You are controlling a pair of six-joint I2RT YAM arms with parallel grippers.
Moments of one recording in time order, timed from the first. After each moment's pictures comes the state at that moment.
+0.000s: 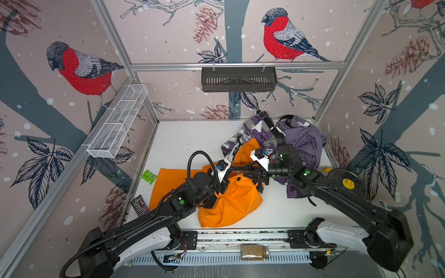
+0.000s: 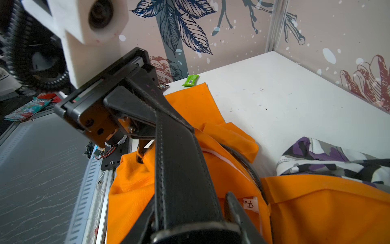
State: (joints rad) left arm -0.88 0.85 0.52 0.13 -0.10 0.07; right arm 0.62 1.14 0.82 -0.16 -0.73 -0.18
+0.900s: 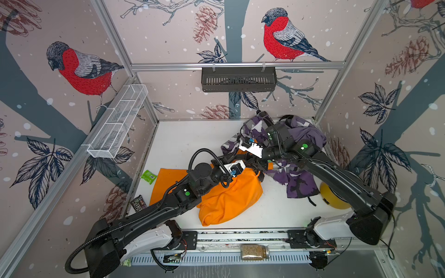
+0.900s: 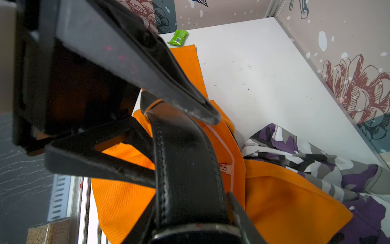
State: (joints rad) left arm -0.89 0.99 0.65 0.27 -0.08 0.71; right arm 0.71 1.40 1.43 -0.81 -0.52 -0.49
